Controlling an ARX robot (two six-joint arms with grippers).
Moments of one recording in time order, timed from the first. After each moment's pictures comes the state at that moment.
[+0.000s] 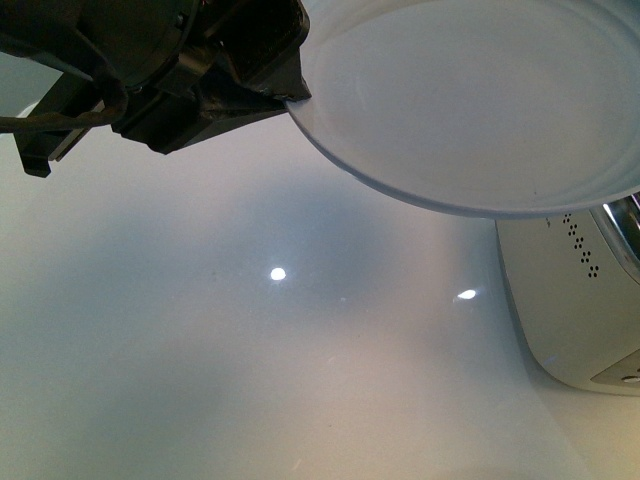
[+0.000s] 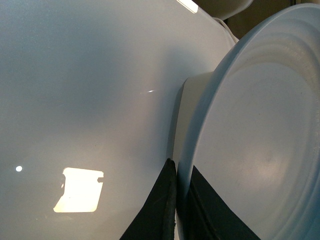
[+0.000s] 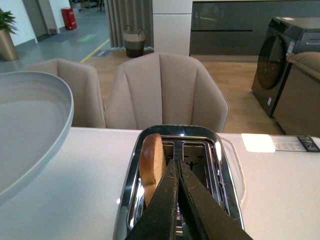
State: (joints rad) left arm -0.55 1.50 0.88 -0.07 0.13 -0.85; right arm 0.00 0.41 0.06 0.34 0.00 -0.01
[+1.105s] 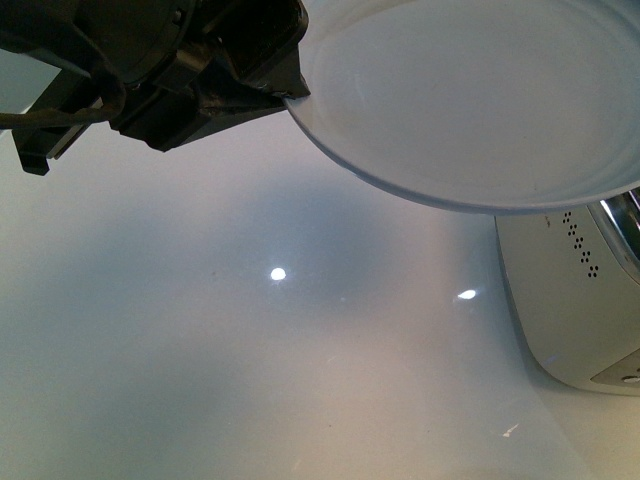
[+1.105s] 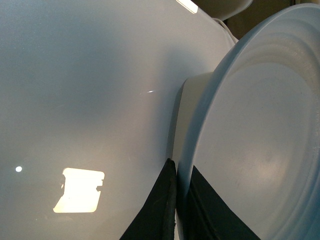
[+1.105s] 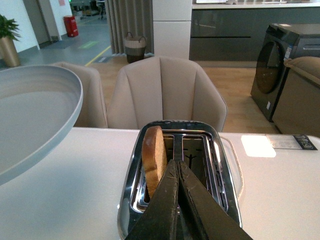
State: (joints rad) left arm -0.55 1.50 0.88 -0.07 0.13 -0.85; right arm 0.00 0.01 0.02 0.00 0.00 -0.01
